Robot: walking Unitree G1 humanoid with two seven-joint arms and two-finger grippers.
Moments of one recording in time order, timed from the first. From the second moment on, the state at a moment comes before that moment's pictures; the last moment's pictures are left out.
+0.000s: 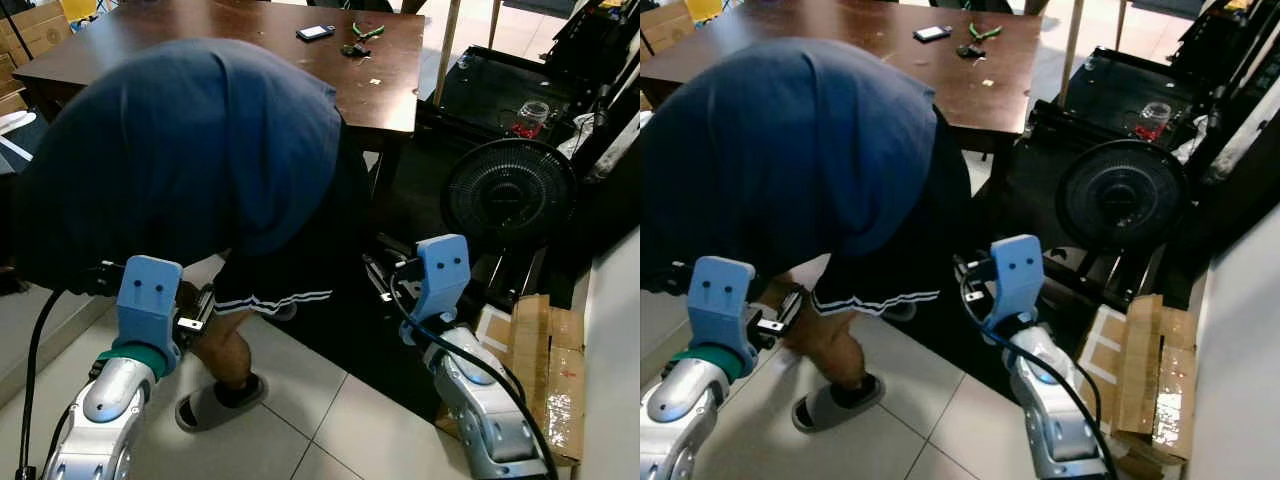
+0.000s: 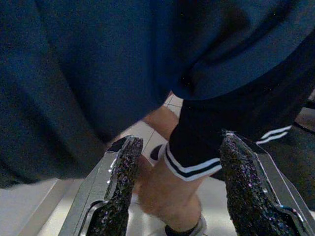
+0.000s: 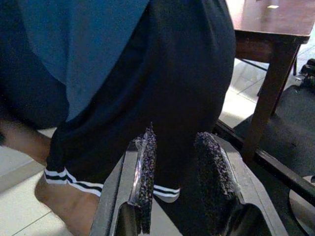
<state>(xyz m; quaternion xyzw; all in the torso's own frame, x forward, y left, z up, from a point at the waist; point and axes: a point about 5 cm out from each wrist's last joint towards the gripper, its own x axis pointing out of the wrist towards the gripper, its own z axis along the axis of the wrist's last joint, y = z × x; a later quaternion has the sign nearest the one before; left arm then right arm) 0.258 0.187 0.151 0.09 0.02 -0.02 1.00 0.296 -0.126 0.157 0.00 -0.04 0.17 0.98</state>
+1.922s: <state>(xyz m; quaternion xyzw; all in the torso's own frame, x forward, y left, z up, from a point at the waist) 0.258 0.187 0.150 0.09 0.03 -0.02 1.00 0.296 -0.127 0.158 0.00 -0.04 0.17 0.98</state>
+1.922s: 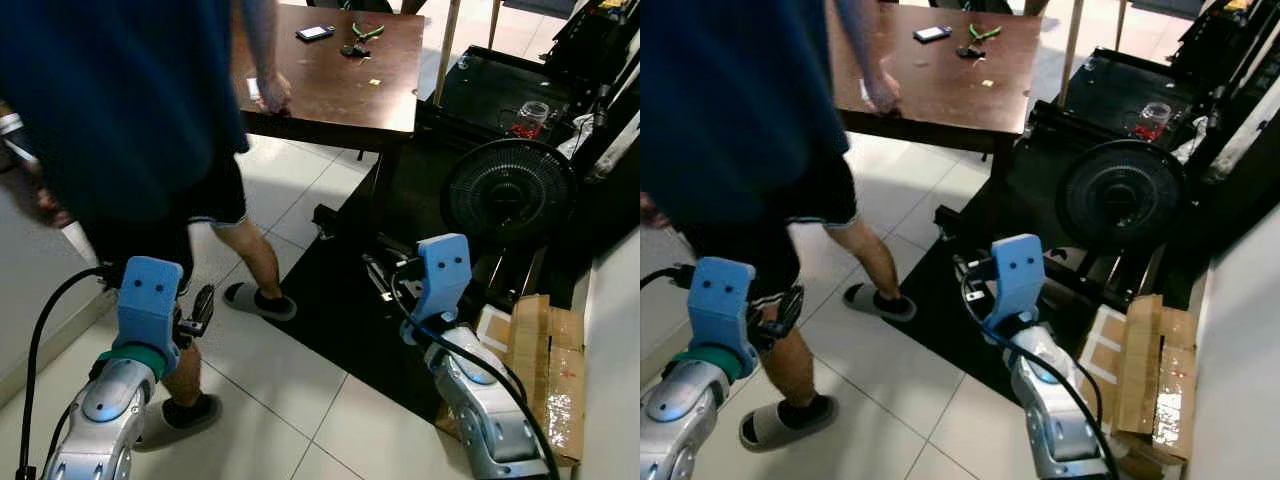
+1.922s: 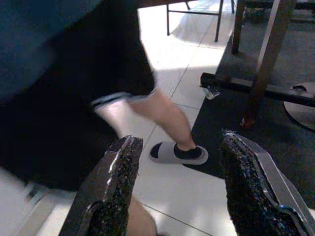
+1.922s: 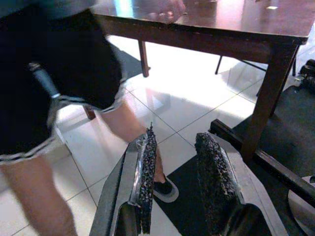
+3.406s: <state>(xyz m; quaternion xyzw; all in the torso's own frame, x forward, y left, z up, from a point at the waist) 0.258 0.188 0.150 0.09 0.03 -0.01 1.00 0.296 -0.127 0.158 0.00 -0.04 0.17 0.98</state>
